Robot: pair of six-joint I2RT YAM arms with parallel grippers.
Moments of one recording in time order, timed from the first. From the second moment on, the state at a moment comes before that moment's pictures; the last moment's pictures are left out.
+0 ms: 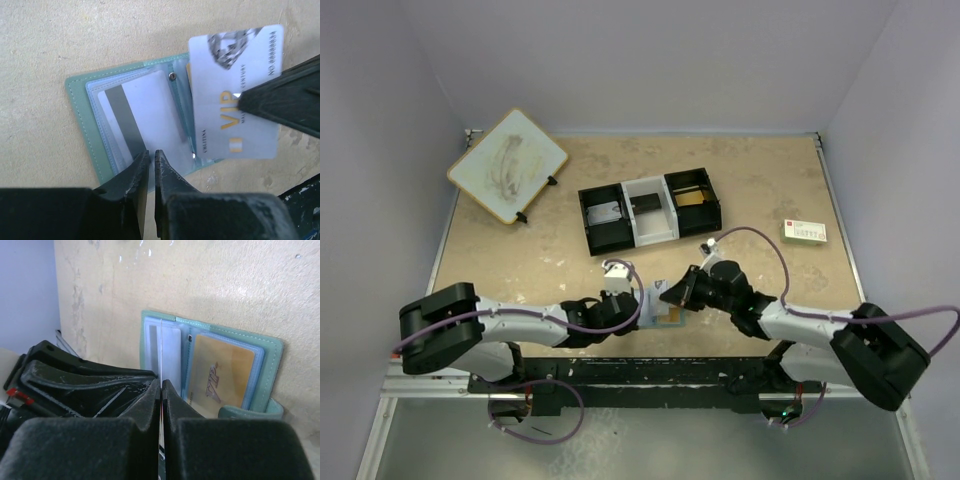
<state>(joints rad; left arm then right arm) -1.22 1.39 0.51 0.07 -0.48 -0.96 0.74 1.23 0.26 0.47 -0.21 1.00</state>
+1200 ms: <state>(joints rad) -0.46 1.05 0.87 -0.62 -0.55 -0.56 0.83 0.92 0.36 0.46 -0.04 0.19</state>
